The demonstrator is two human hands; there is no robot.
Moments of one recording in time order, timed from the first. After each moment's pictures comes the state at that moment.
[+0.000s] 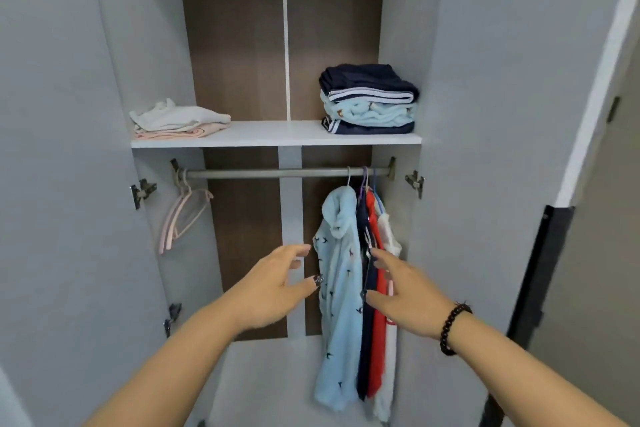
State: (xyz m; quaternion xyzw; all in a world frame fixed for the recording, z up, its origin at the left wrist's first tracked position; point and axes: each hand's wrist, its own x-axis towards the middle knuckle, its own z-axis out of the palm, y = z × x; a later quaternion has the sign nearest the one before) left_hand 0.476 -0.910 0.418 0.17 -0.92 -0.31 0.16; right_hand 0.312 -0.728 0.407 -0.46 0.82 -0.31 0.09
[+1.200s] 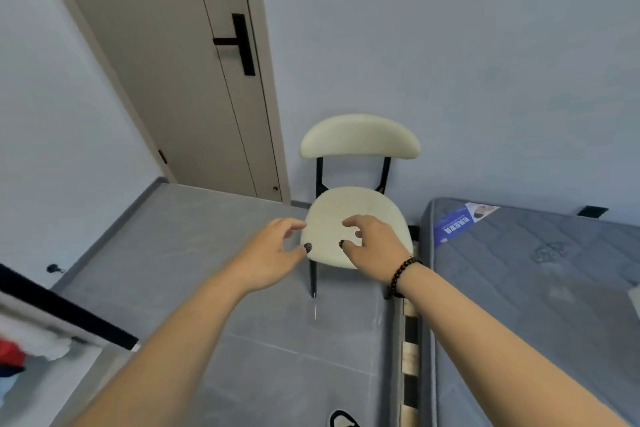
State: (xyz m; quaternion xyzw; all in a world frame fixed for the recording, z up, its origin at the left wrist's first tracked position) left_hand 0.408 -0.300 0.242 -0.30 -0.88 -0.33 -0.19; right_hand 0.497 -0.113 0.232 0.17 0.92 -0.35 -0.01
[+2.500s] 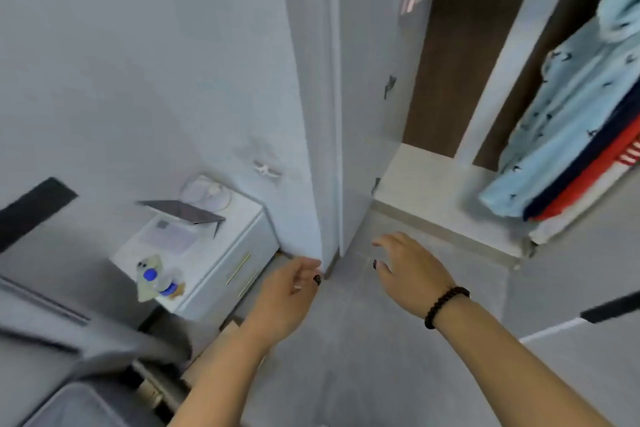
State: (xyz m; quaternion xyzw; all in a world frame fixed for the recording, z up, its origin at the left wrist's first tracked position) left_hand 0.898 -0.693 0.190 0.57 -0.63 -0.49 0.20; right_hand 0.685 -0.674 0.203 -0.67 0.70 -0.11 0.21
